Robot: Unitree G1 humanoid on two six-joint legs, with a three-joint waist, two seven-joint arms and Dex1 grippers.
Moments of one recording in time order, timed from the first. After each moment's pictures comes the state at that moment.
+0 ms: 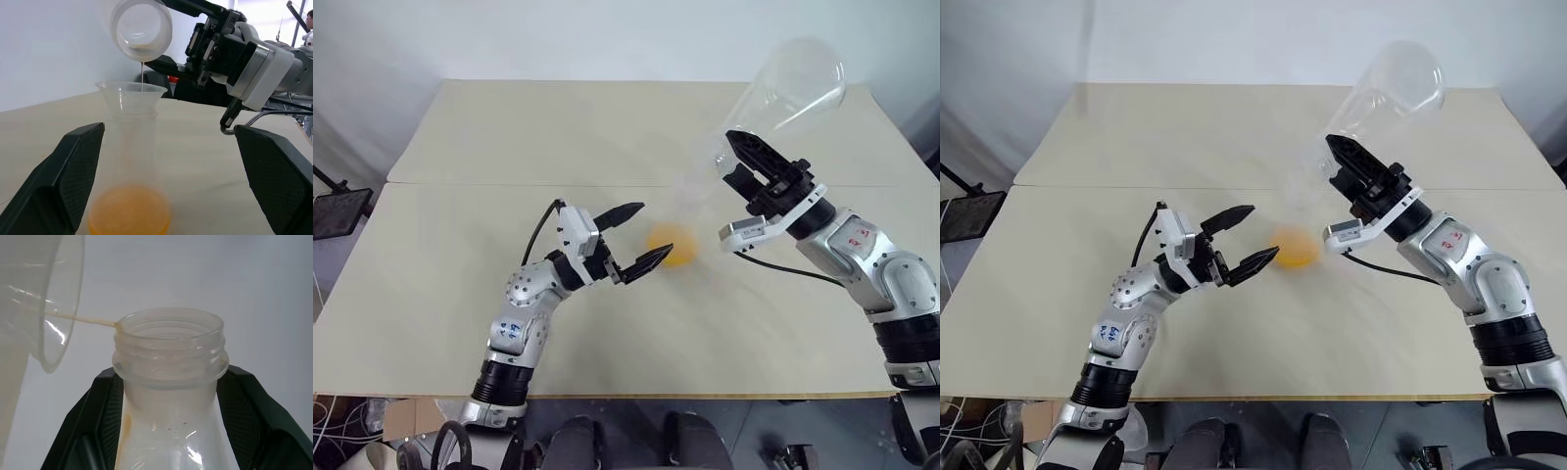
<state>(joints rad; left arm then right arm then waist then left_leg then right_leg) -0.41 0.19 -0.07 -0.06 -0.39 0.08 -0.75 -0.60 -0.78 0.11 0.07 -0.93 -0.55 -0.16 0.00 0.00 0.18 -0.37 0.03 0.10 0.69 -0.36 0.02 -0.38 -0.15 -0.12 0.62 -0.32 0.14</state>
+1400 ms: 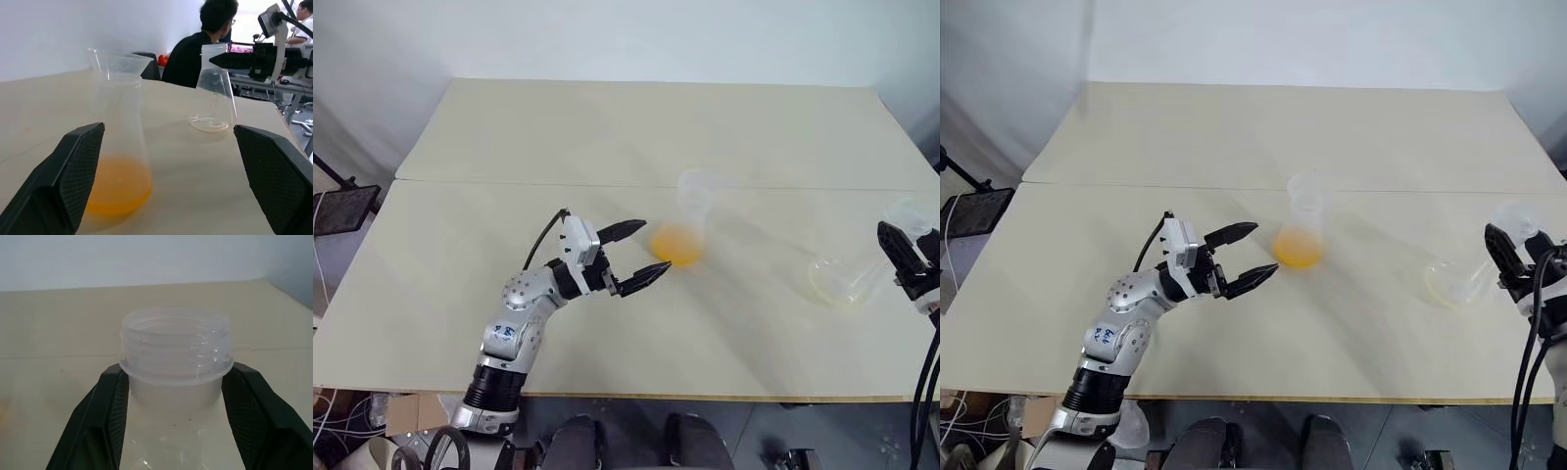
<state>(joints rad) -0.38 0.24 -0.09 -0.10 -0.41 0.17 -0.80 0.02 -0.60 -0.68 -0.26 0.71 0.42 0.36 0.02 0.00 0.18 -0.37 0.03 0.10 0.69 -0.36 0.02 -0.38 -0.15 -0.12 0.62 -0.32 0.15</state>
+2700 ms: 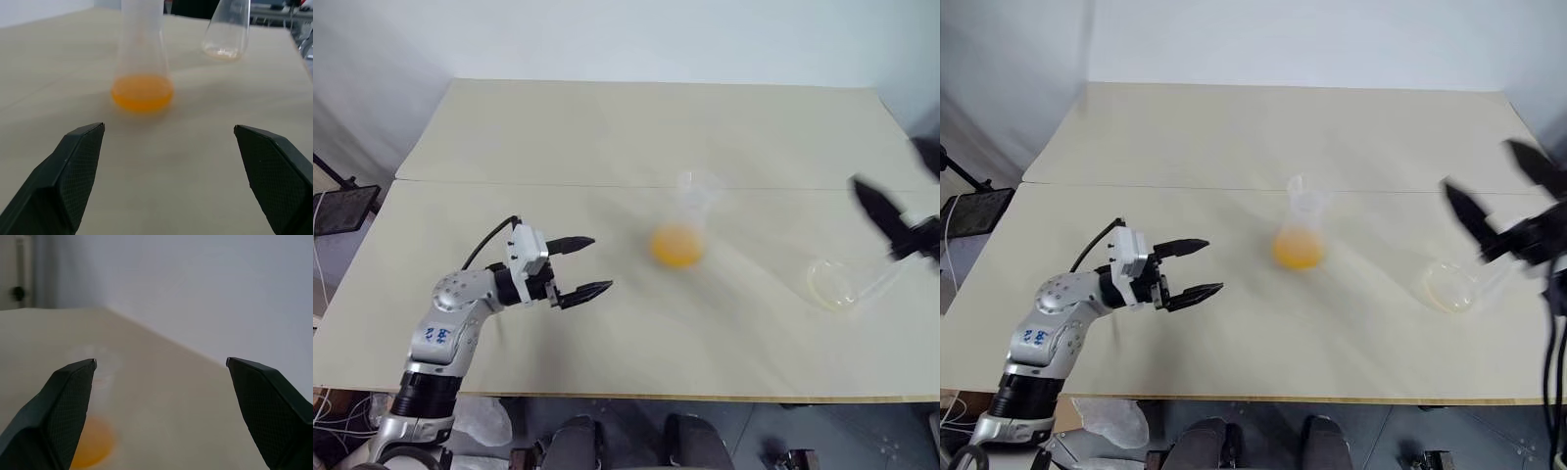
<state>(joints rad) -0.26 0.57 0.03 -0.10 -0.42 0.17 -0.96 -0.06 -0.76 -0.52 -0.36 0.80 0.23 0.84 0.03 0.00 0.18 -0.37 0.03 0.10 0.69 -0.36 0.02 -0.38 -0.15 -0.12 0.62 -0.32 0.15</state>
